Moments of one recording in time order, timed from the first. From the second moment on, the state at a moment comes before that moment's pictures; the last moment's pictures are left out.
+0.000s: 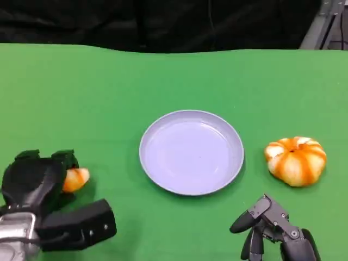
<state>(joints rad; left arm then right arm) -0.25 0.36 -0.30 0.57 0.88 -0.05 0.51 0.40 0.04 0.25 -0.10 -0.37 -0.49 -0.20</state>
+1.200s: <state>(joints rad) -0.67 0.06 -0.53 0.87 0.87 -0.28 0.75 0.42 0.04 0.27 -0.12 -0.36 -0.49 -0.20</state>
